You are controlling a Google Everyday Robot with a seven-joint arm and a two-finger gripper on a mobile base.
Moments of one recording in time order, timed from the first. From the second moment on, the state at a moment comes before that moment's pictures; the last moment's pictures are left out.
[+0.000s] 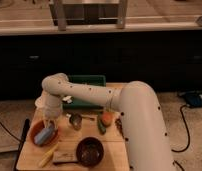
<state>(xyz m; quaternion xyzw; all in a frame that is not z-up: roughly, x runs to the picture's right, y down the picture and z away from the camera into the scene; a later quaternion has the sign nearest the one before) -0.258 0.199 0.753 -0.25 -0.49 -0.61 0.58</state>
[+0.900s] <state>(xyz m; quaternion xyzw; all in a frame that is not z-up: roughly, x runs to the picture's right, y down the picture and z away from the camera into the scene) -0.257 0.198 0.754 -0.25 -0.49 -0.61 0.57</state>
